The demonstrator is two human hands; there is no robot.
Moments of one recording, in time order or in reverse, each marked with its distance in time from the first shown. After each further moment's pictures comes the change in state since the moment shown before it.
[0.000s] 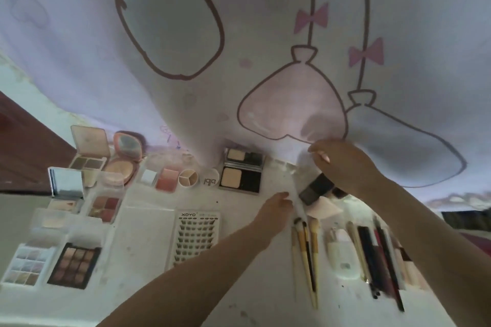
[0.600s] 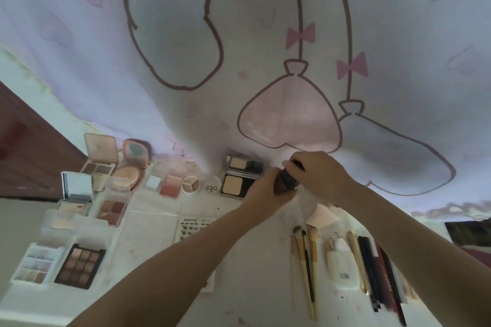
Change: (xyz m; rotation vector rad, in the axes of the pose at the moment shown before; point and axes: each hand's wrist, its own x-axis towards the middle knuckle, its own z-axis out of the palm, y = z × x) left_hand 0.004 0.042 -0.010 0.849 0.124 0.548; right_hand 0.007 -0.025 0.011 0.046 -0.071 -0.098
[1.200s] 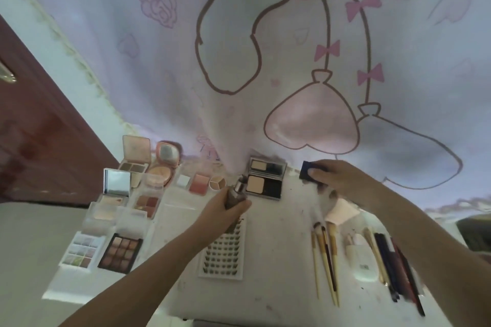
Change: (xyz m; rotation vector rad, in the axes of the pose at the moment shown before) left_hand -0.115 -0.053 -0.100 -0.268 0.067 -0.205; right_hand -0.051 -0.041 -0.024 0.712 -0.168 0.287
